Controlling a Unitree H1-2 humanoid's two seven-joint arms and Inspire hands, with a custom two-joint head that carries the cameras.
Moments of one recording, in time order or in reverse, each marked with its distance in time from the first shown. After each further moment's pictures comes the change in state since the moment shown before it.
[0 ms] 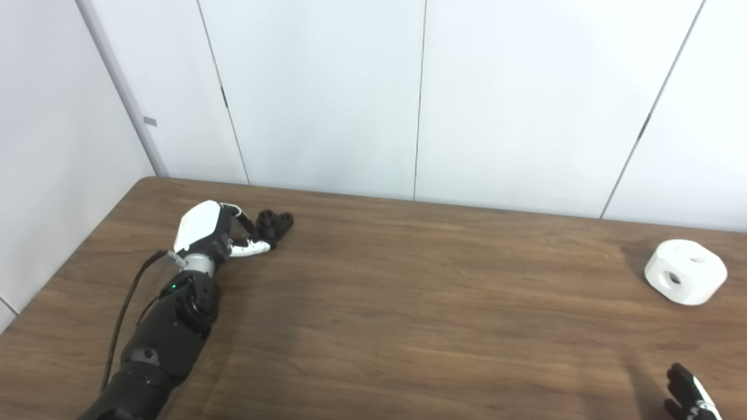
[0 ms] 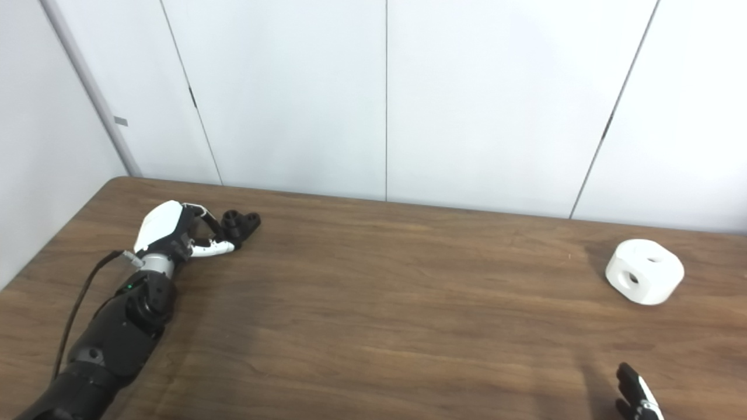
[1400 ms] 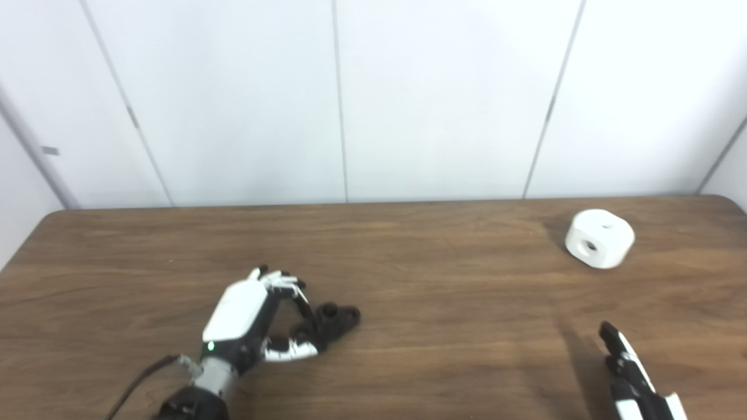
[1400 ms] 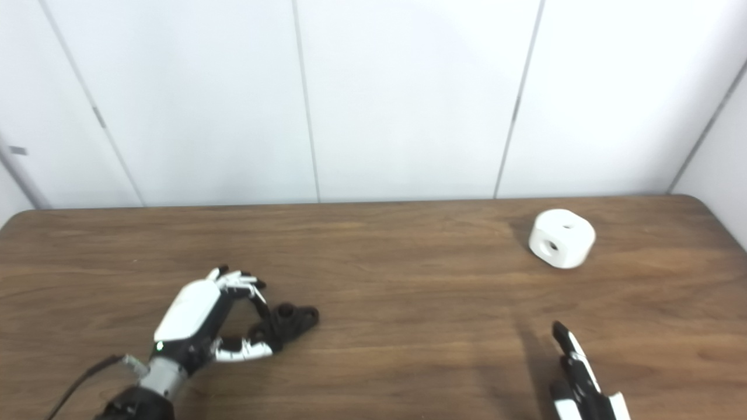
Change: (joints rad) left arm 0.380 -0.145 -0.197 -0.698 0.170 -0.061 -0.209; right arm -0.008 -0.002 0.019 -0.028 0.007 0.049 0.004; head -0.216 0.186
